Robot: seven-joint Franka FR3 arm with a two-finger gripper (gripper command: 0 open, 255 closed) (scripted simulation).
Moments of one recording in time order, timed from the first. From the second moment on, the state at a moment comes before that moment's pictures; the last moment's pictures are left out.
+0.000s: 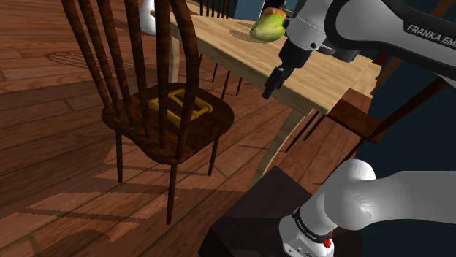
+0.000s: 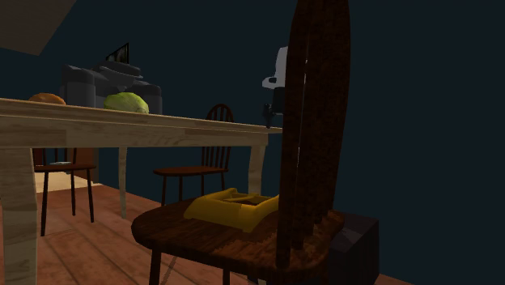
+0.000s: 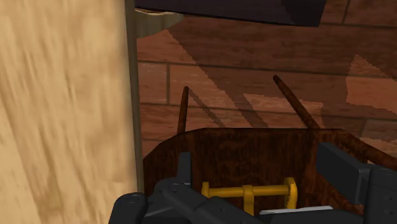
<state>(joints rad) 0.02 -0.74 0.05 -2.28 -0.04 1.67 -0.10</state>
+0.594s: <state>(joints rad) 0.03 -0.48 0.08 -2.19 -0.03 1.81 -0.06</state>
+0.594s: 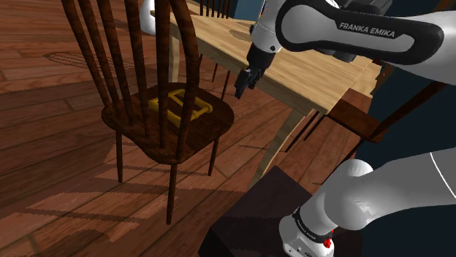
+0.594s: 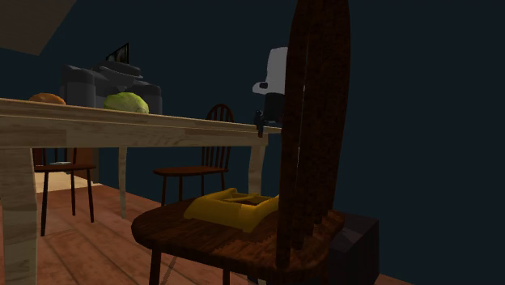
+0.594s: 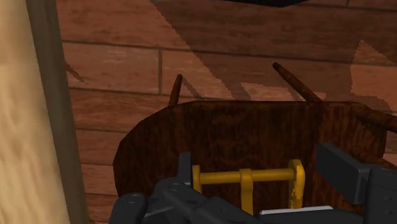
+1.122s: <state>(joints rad) 0.03 -0.17 0.11 -2.01 -0.05 1.91 -0.03</state>
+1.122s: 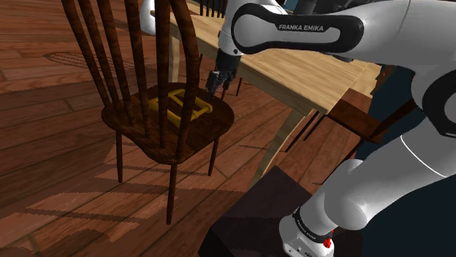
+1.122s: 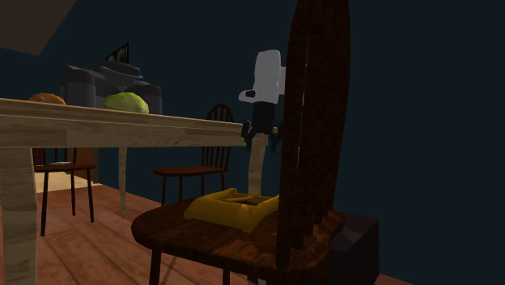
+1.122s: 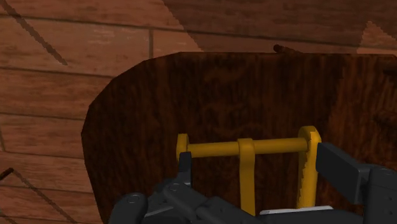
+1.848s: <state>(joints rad) 0.06 0.28 0.14 -1.63 -0.09 1.92 0.02</state>
